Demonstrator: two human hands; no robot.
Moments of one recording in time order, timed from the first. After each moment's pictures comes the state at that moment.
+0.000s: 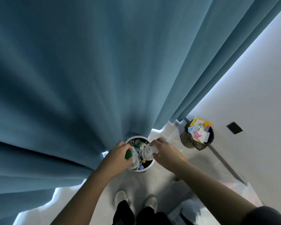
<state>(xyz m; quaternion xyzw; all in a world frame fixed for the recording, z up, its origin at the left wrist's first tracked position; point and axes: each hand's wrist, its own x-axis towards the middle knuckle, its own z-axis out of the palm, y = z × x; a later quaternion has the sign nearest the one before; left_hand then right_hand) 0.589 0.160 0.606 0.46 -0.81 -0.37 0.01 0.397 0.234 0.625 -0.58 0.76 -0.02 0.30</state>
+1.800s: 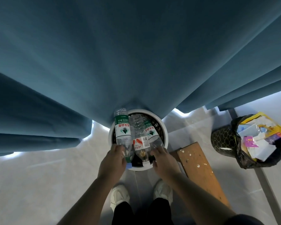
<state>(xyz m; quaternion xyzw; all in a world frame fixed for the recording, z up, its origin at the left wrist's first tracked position) 0.497 0.176 0.165 0.66 -0.67 -0.33 -0.03 0.295 0.194 0.159 -0.68 0.65 0.08 0.33</state>
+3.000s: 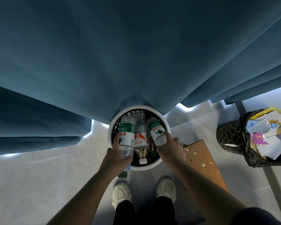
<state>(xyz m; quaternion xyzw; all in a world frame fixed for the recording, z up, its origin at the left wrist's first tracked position) 0.496 0.160 0.134 0.70 -0.50 -0.52 -0.02 0.288 0.158 0.126 -0.44 0.82 0.06 0.37</state>
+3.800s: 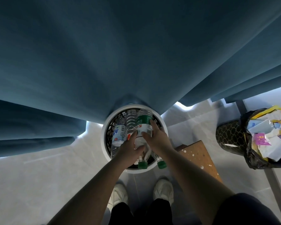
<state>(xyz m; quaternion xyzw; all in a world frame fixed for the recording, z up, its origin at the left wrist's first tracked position) 0.434 0.126 0.135 0.63 -0.51 -0.59 -0.01 0.304 0.114 0.108 -0.44 0.76 -0.04 0.49</state>
